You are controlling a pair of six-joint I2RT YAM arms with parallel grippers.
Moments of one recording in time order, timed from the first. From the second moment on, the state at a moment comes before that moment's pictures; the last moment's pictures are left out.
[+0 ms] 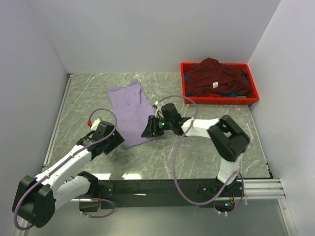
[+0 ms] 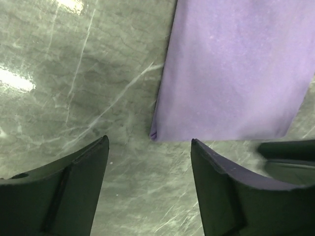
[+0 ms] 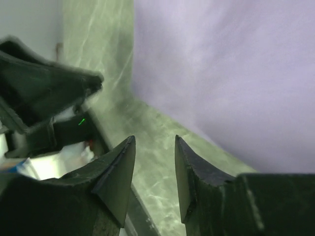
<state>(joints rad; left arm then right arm) -0.44 0.96 0.52 -0.50 -0.19 -1.06 0.70 1.86 0.95 0.27 -0.61 0.76</state>
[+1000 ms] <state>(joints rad) -0.56 1.18 0.63 -0.54 -0.29 -1.06 0.70 1.82 1.12 -0.36 0.05 0.49</state>
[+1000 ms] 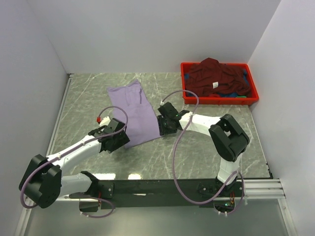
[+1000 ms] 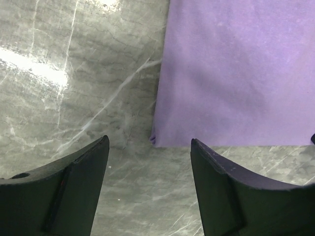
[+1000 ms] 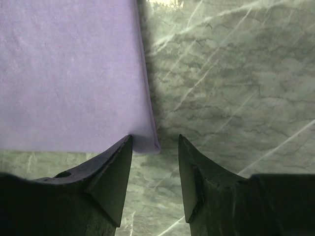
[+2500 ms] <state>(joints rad) -0.63 1.47 0.77 -0.64 -0.34 -1.08 0.81 1.90 1.24 -0.48 0.20 0.49</state>
